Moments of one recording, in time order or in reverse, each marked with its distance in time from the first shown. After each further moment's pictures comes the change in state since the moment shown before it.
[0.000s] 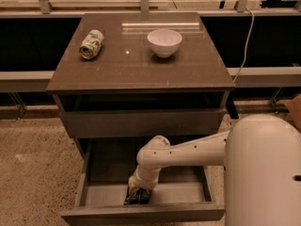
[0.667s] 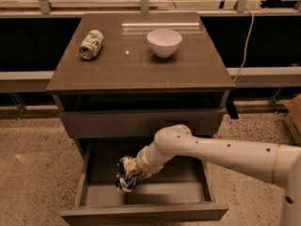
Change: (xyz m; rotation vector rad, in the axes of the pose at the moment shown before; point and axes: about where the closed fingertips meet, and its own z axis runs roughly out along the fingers) arm 0.009 -0.046 -0.095 0.340 0.044 -0.057
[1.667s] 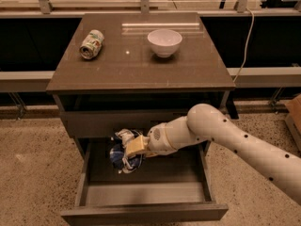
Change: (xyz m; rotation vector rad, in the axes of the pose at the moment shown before) arm -0.023 -0.088 -0.160 0.375 0.101 -0.274
